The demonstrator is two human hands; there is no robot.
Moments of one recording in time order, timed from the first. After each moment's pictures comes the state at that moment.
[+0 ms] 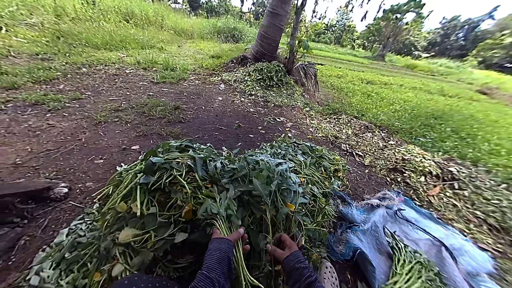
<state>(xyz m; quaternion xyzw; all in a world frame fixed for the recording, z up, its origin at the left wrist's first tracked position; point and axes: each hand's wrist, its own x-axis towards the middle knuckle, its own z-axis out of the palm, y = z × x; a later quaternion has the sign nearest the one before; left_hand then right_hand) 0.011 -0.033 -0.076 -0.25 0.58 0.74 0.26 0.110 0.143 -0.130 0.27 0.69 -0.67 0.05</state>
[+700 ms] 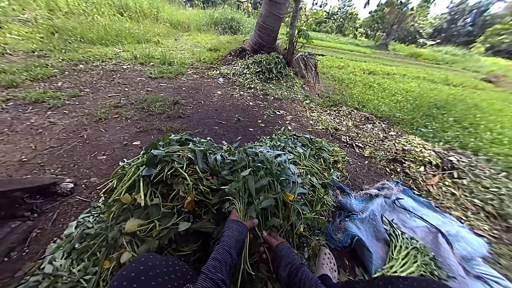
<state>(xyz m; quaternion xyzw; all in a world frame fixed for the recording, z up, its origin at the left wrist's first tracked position) -0.001 -0.009 -0.096 -0.07 0.76 0.55 0.34 0.108 0.107 -0.128 0.36 0.52 -0.77 0.12</state>
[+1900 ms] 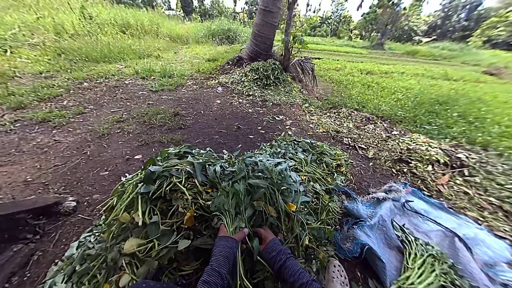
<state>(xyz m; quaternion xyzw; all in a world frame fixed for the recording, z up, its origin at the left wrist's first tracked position) -0.016 -0.024 -0.105 -0.15 0.74 0.59 0.28 0.036 0.130 -0.165 0.13 0.86 -0.46 0.17</state>
